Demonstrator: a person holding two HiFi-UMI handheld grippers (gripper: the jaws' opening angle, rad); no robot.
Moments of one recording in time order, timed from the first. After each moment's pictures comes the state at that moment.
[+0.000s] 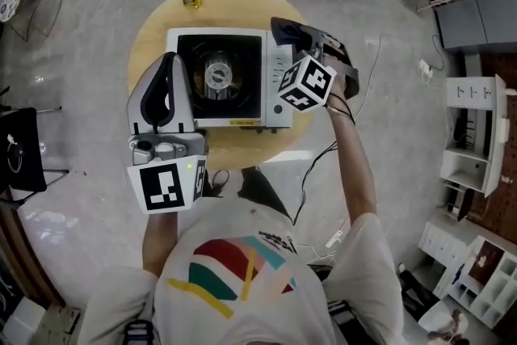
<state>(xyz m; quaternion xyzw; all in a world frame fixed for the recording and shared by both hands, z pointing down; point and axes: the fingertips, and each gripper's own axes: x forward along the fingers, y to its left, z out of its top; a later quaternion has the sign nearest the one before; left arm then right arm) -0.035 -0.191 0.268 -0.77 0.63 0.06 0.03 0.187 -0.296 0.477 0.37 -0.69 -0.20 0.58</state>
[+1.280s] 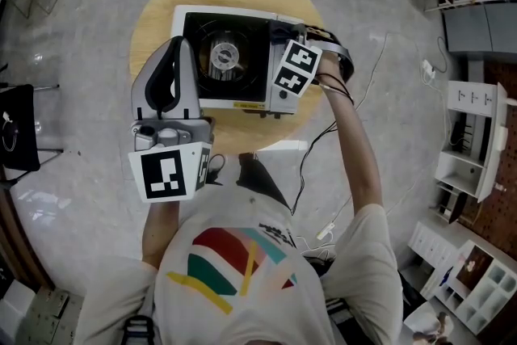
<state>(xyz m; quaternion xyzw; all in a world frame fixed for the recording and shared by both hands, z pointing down) -0.043 -0.177 0.287 -0.76 0.64 0.06 0.00 0.172 -0.266 0.565 0.20 -0.67 -0.17 0.69</state>
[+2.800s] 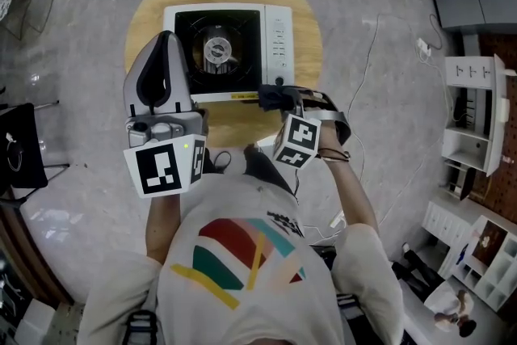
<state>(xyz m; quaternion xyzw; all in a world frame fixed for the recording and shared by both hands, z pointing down) -0.043 -0.172 0.275 -0.77 0.63 0.07 0.02 0.168 -0.073 0.555 0.17 -0.72 -0.09 0.67</state>
